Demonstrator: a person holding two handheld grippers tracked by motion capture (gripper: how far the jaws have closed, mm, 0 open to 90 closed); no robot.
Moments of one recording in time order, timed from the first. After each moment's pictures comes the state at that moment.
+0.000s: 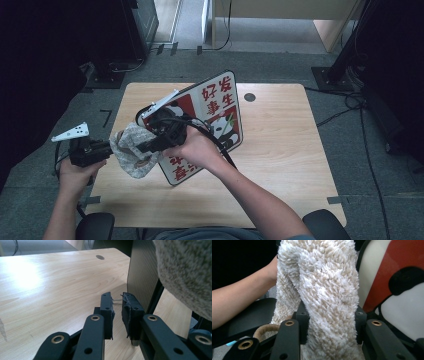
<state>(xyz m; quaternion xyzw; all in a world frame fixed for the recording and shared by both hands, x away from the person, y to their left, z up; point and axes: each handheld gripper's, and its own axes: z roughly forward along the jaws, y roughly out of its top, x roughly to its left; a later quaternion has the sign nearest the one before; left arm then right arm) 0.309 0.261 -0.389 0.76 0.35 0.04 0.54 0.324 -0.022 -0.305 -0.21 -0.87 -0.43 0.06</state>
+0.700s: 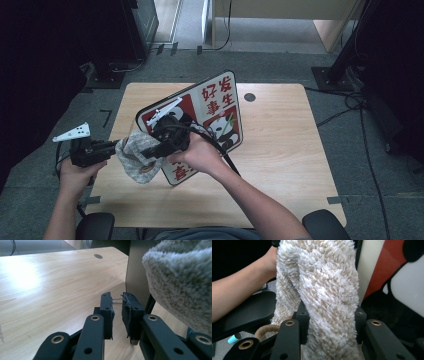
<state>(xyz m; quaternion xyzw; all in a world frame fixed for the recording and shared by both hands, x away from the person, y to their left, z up) 0.309 0.259 -0.389 0.77 0.34 0.04 0.54 0.320 -0.026 -0.326 -0.21 -0.88 -0.43 0.07</state>
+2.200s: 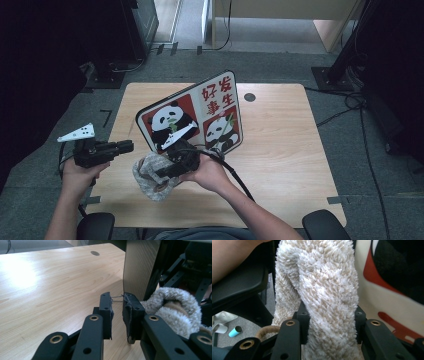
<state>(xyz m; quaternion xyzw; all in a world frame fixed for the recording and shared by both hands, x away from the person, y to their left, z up) 0.307 0.249 -0.387 0.78 0.33 0.03 0.53 0.301 -0.045 -0.400 -0.22 -0.88 -0.41 0.09</state>
